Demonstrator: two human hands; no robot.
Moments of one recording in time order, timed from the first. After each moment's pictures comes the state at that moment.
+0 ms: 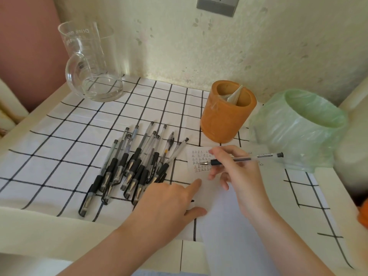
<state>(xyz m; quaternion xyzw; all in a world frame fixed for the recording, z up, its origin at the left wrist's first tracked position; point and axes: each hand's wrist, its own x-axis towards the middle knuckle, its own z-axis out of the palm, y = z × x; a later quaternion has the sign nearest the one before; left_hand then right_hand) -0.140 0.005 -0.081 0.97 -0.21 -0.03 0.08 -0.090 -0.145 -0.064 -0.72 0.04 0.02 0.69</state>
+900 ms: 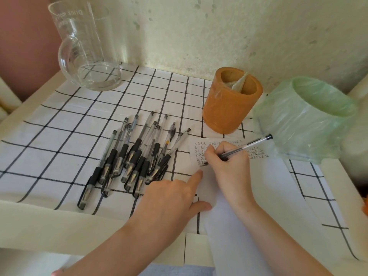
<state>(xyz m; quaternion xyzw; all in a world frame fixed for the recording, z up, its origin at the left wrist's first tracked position) -0.145 -0.001 -0.089 0.98 -0.18 -0.03 0.09 -0.081 -0.129 -0.103 -0.82 -0.02 -0.13 0.56</state>
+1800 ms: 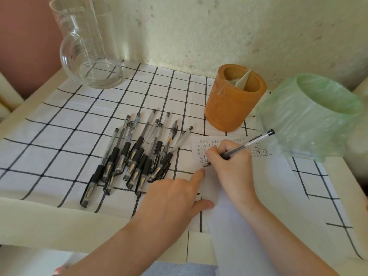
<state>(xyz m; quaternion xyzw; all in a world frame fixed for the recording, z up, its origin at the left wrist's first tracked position) -0.146 -0.001 -0.090 0.98 -0.18 -0.02 0.11 -0.082 -0.129 -0.101 -0.82 -0.03 -0.12 0.56</state>
